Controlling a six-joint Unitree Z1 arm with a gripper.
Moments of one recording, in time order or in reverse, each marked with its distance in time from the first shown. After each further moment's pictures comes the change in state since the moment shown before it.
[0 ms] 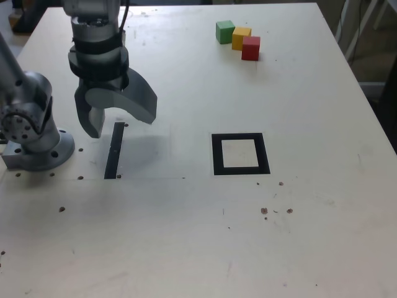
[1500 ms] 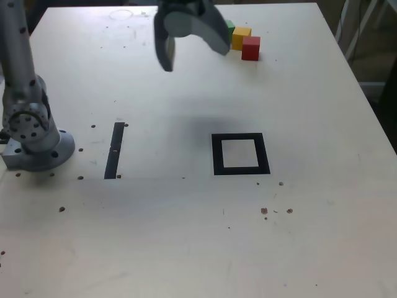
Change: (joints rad) arm 0.217 0.322 -0.759 0.349 0.043 0.301
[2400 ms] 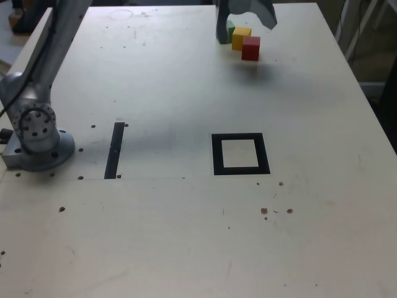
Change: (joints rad) arm 0.266 0.531 -0.653 0.105 0.067 0.217
